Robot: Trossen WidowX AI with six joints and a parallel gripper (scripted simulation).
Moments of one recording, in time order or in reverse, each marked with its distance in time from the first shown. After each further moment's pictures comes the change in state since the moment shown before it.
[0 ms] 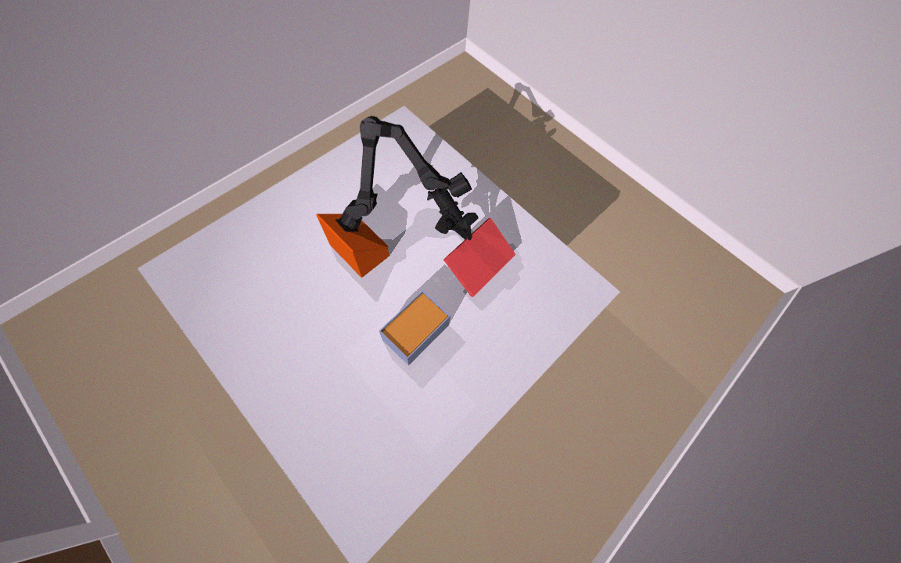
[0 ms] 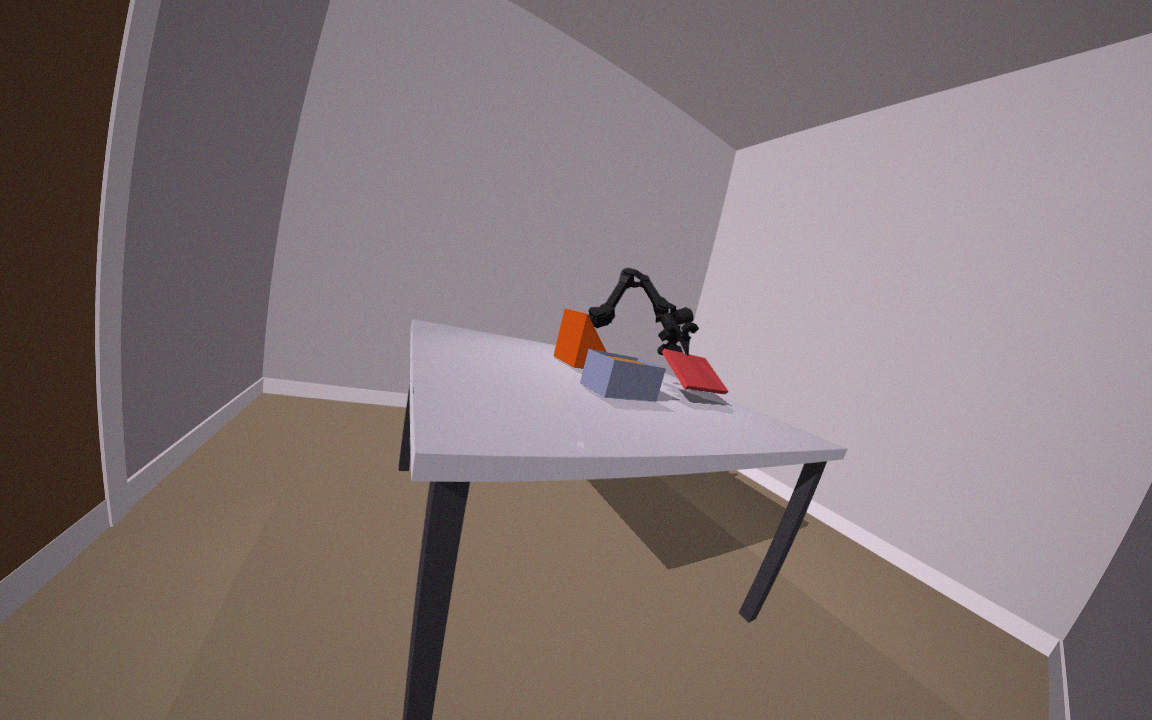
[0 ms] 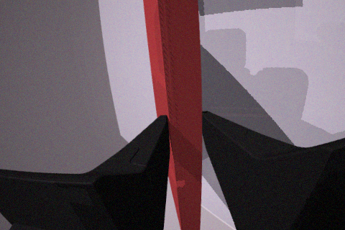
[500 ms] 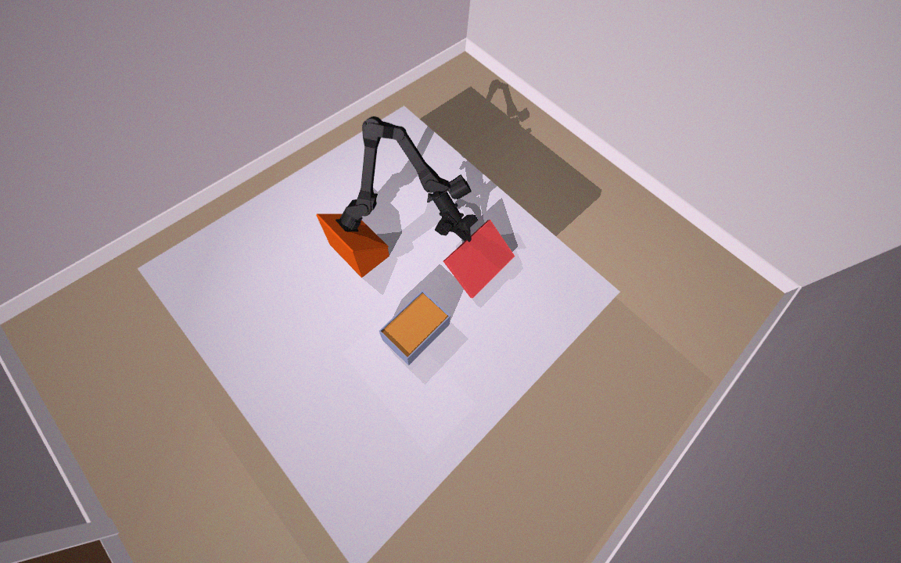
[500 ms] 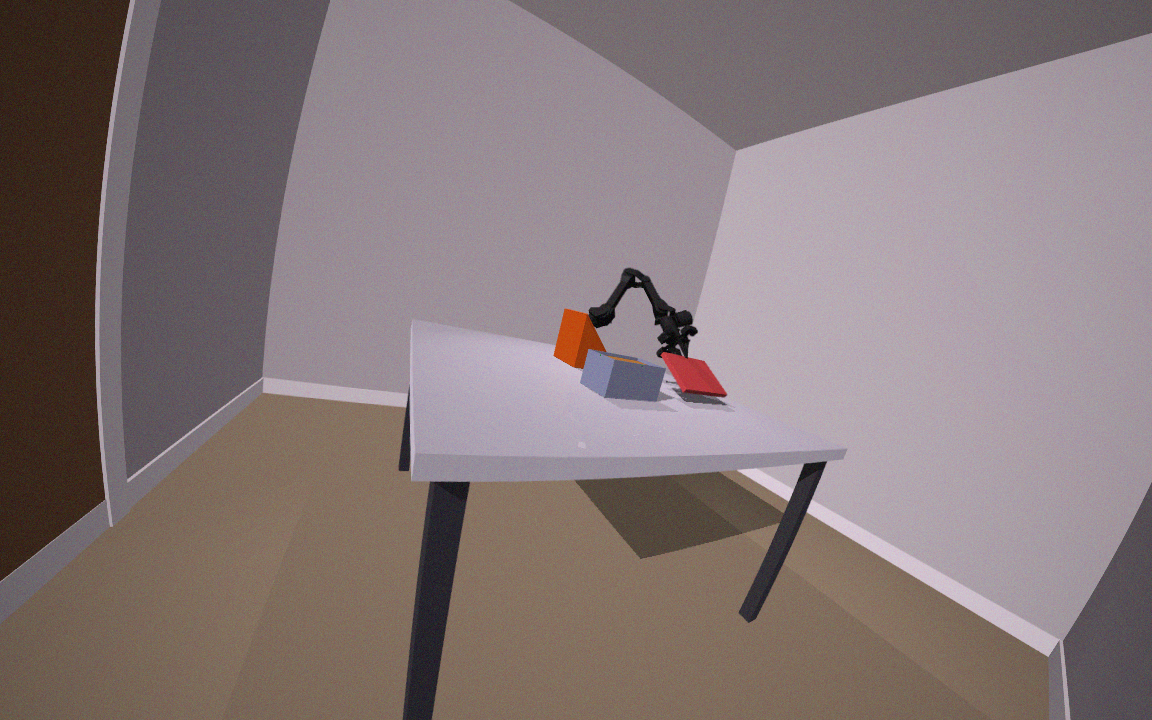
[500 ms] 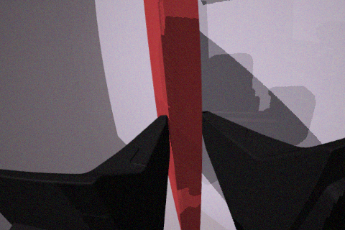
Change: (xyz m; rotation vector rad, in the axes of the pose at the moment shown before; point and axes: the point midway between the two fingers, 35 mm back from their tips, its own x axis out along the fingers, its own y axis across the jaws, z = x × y) arm 0.008 -0.009 0.000 0.000 0.000 0.000
